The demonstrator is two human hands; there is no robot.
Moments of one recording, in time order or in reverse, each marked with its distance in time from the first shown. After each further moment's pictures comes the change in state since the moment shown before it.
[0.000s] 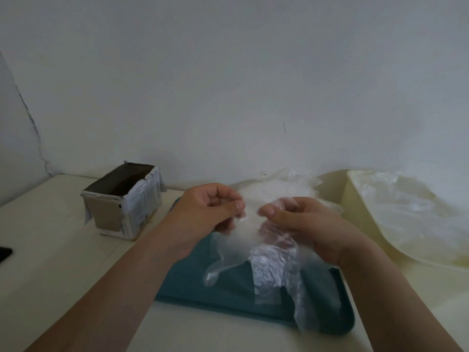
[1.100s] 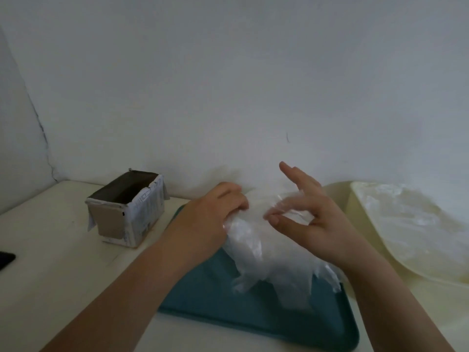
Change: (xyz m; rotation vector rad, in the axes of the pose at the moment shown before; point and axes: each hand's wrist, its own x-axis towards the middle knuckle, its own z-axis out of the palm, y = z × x) left_hand 0.002 0.005 -0.006 1.034 0.023 0.574; right_hand -0.008 -0.018 0.003 -0.747 0.272 -0.490
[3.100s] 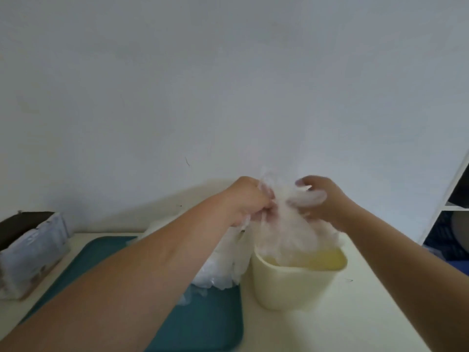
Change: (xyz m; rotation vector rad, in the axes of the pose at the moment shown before) left_hand 0.166 0.204 0.108 -0.900 -0.407 -0.531; right_hand -0.033 0.128 -0.190 0.107 0.242 0.631
